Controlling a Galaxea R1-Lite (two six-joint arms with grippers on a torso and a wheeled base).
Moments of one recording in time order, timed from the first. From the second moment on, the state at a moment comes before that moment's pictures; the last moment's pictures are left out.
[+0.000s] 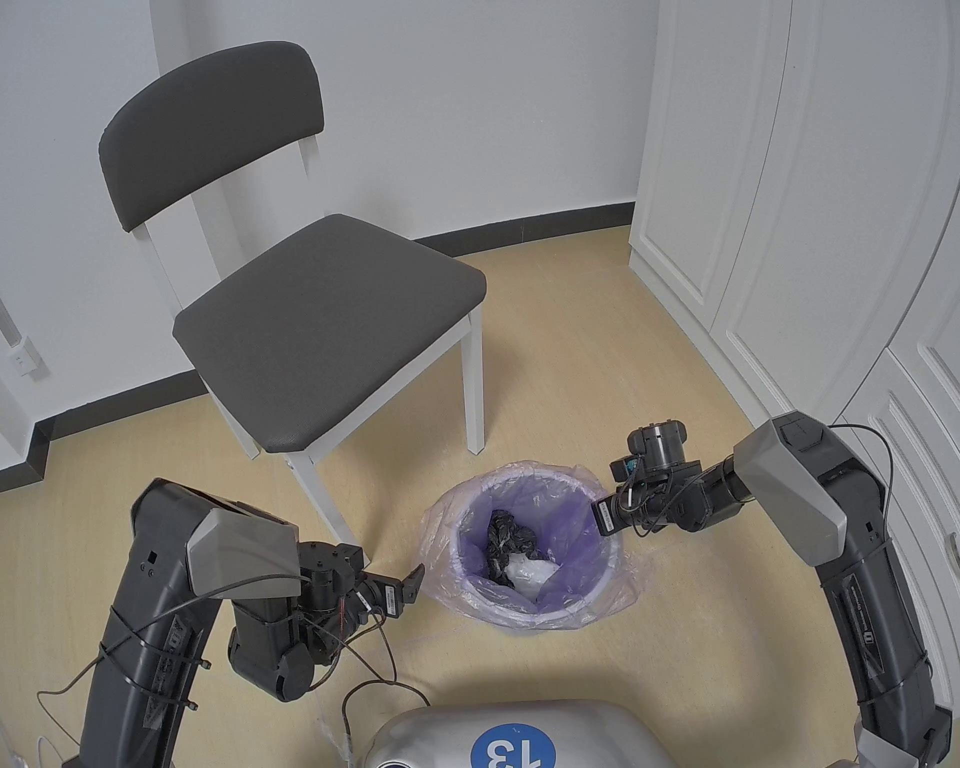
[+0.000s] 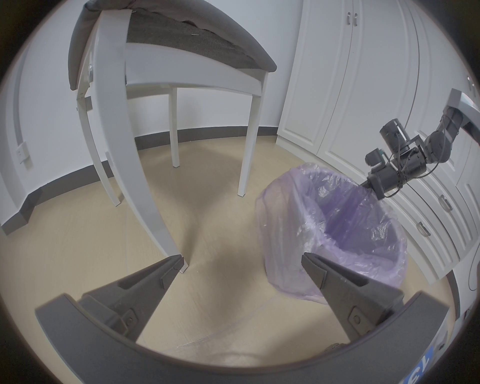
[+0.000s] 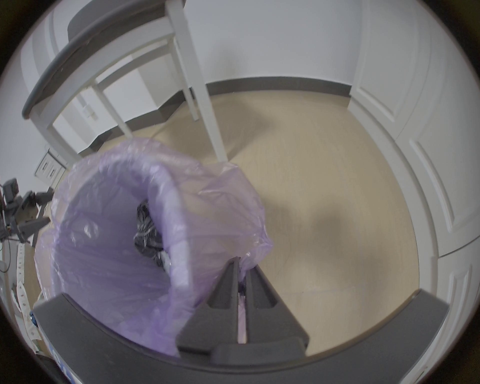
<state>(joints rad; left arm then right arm) -0.38 2.64 -0.69 -1.55 0.06 -0.09 0.28 2.75 -1.74 -0.26 0.11 -0.11</state>
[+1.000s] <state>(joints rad) -0.38 2.55 -0.56 -1.55 -0.07 -0.06 0.26 2.76 -1.70 -0.31 0.11 -0.11</state>
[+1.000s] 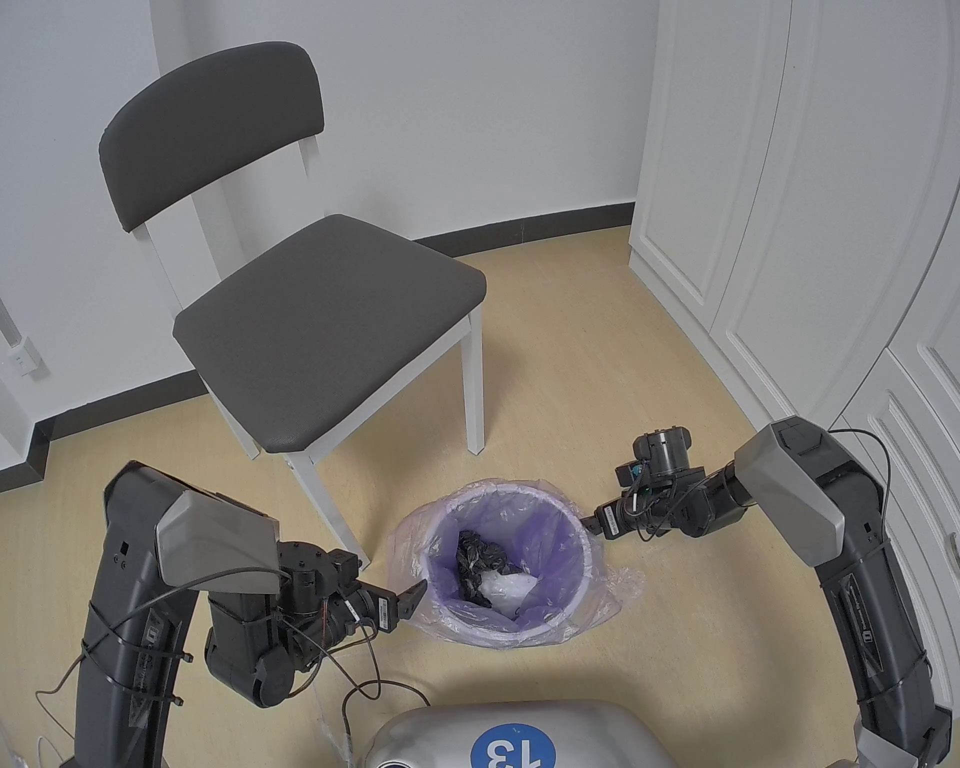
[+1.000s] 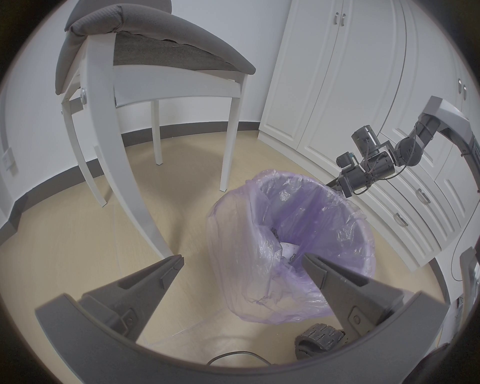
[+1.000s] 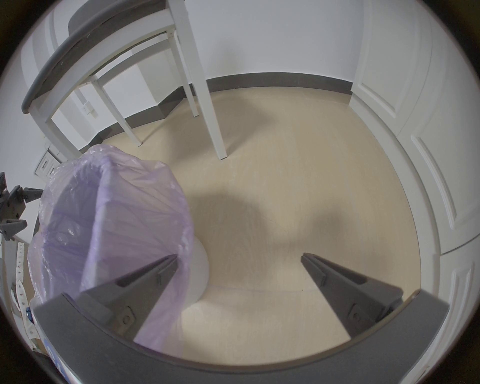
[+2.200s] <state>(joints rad) -0.17 2.55 -0.75 -1.09 -0.67 0.58 0.14 2.40 -1.18 -0.61 0.09 -0.17</state>
